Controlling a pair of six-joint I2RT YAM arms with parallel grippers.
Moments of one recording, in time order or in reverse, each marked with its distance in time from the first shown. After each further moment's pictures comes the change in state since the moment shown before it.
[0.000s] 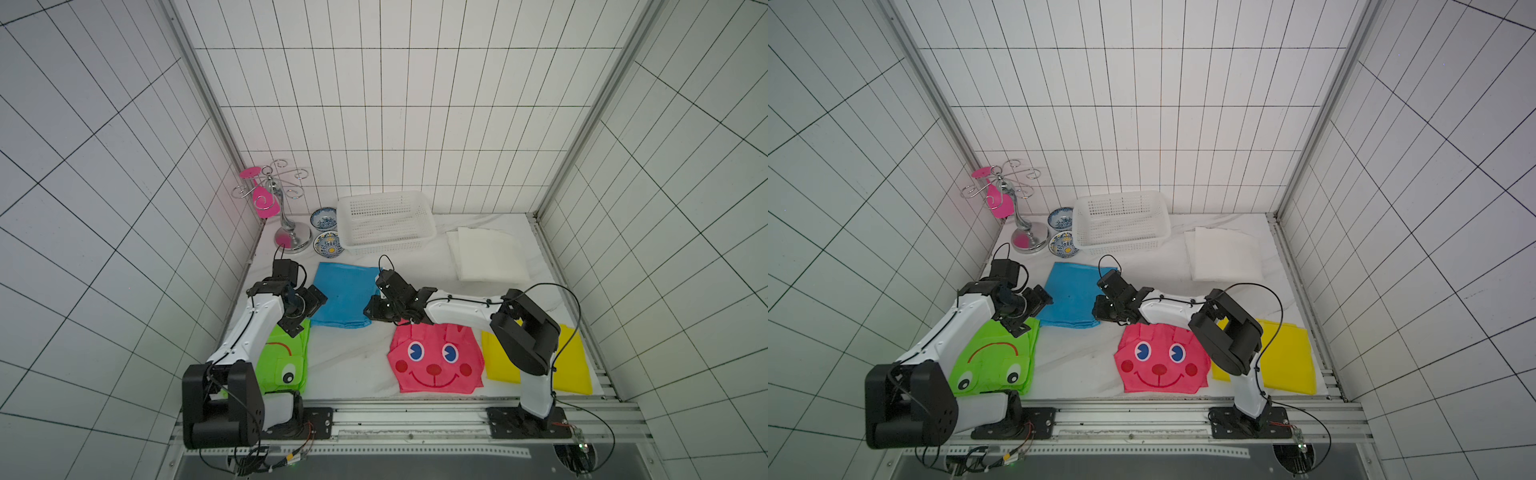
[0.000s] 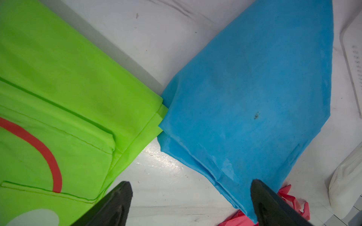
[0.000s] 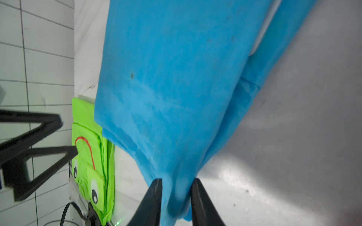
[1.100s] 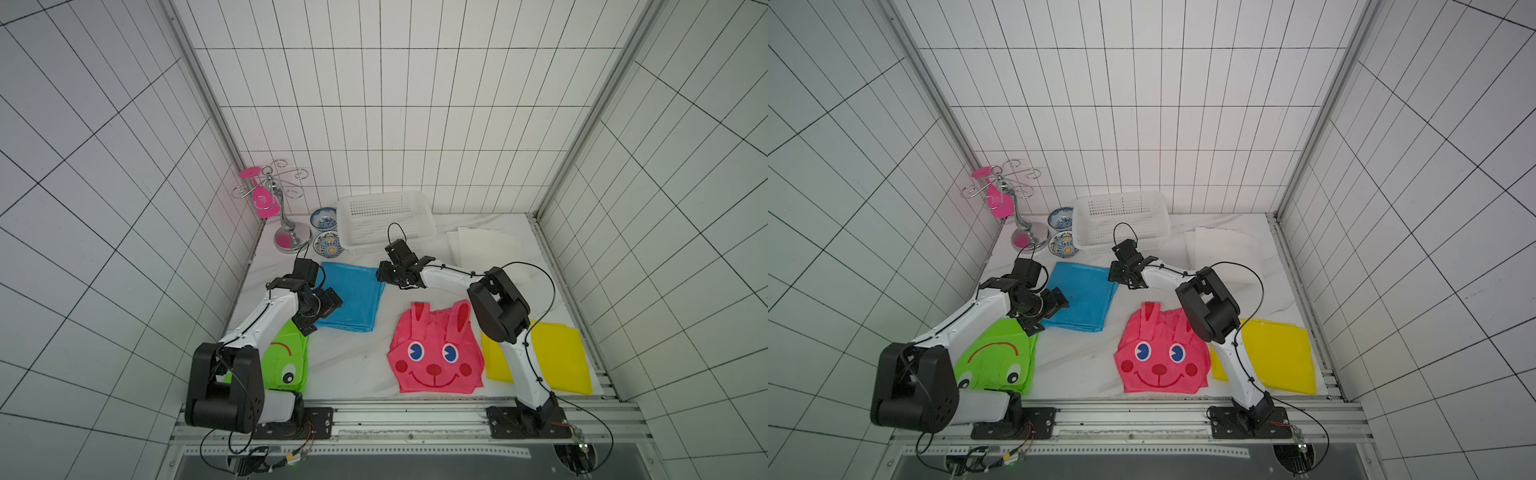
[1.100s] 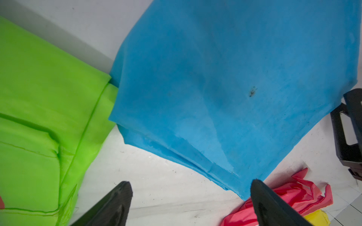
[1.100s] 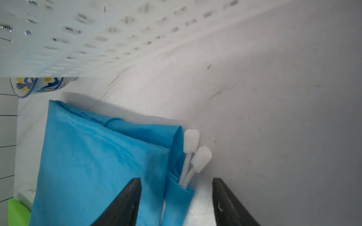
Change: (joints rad) left arm -0.148 0.077 0.003 0.040 -0.005 -0.007; right arm -0.226 0.348 0.423 -0.139 0.146 -0.112
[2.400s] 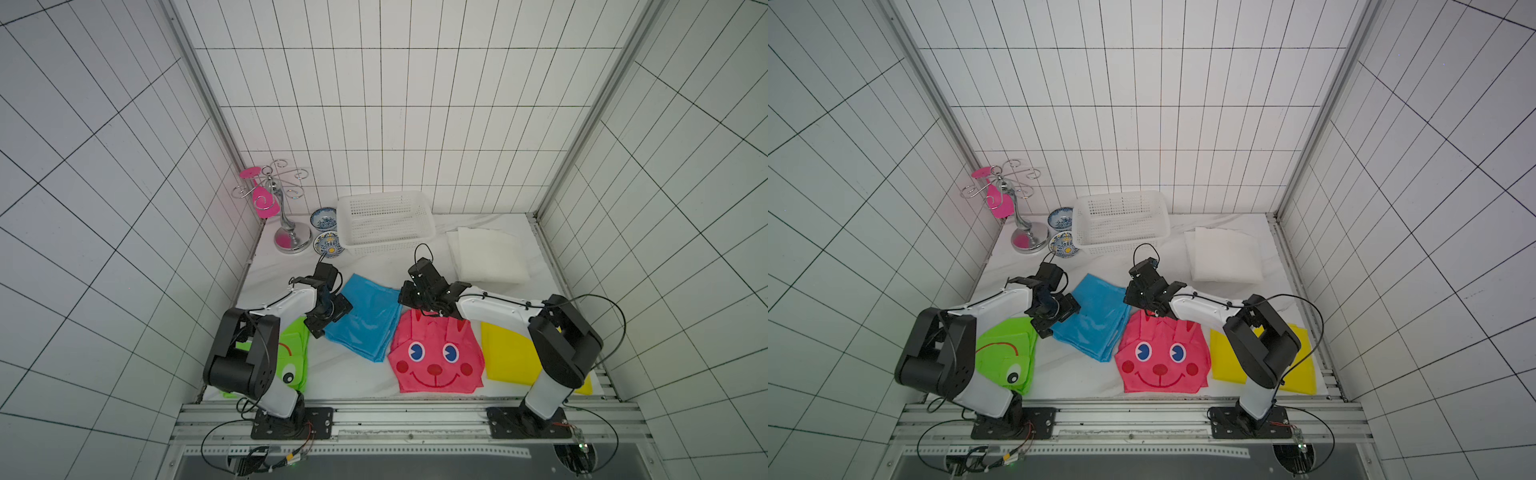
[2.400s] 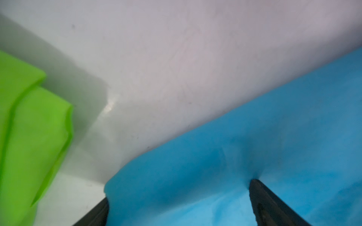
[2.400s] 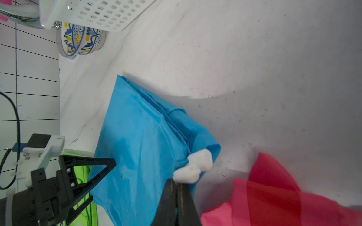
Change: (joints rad) left arm -0.114 0.211 0.003 0.130 -0.113 -0.117; right arm 0.069 -0.544 -0.582 0.102 0.014 0.152
